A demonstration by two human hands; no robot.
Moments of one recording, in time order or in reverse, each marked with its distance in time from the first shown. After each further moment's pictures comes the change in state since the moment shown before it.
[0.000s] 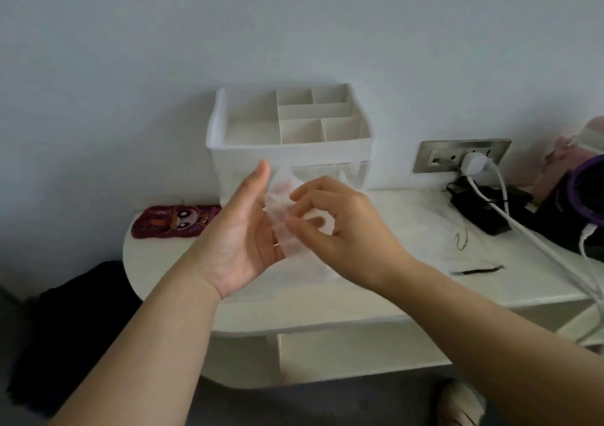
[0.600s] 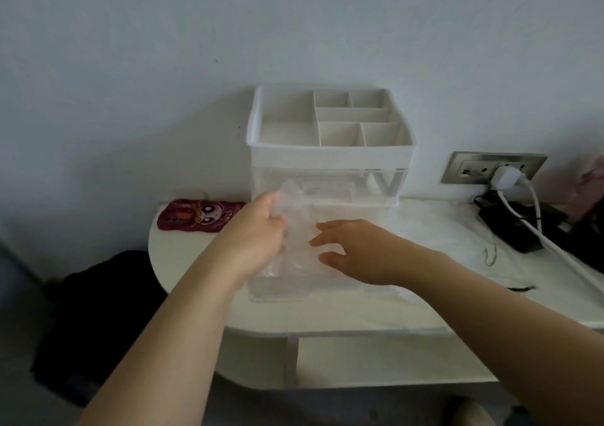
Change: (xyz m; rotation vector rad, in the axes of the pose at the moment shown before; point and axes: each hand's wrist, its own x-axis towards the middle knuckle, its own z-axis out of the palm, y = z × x) left_hand -0.009 0.004 -0.025 0.885 0.585 -0.001; right_hand 0.023 0.034 0.025 -0.468 -0.641 0.235
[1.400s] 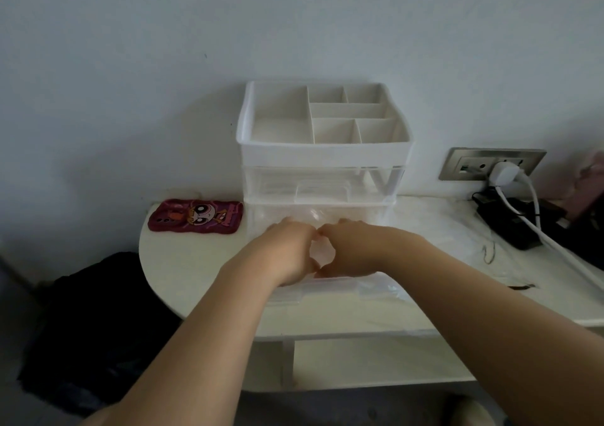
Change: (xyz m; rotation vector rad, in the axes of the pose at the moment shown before) left_hand 0.019 0.005 0.035 0.824 -0.339 0.155; right_hand 0.022 -0.001 -0.001 -0.110 -0.224 0.156
